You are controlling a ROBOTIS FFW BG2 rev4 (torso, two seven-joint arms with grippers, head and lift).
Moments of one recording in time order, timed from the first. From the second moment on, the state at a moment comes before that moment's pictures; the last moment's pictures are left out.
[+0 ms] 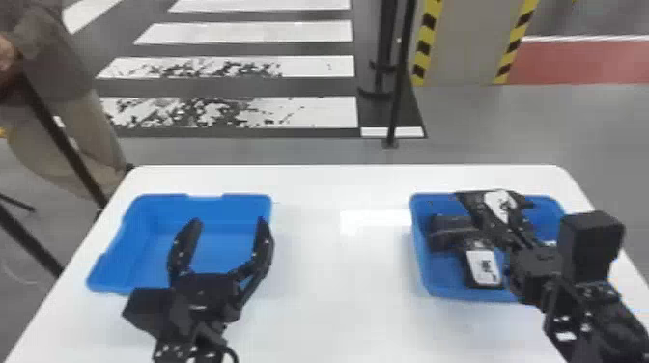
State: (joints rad) left arm 0.40 0.13 -0.15 -1.76 0.13 -0.38 0.13; right arm 0.35 -0.18 -0.01 -2.09 -0.04 0.42 0.03
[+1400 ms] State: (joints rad) left arm 0.40 0.12 -0.15 -1.76 0.12 -0.40 0.12; right arm 0.53 -0.16 -0.04 -2.11 -0.17 -0.04 0.12
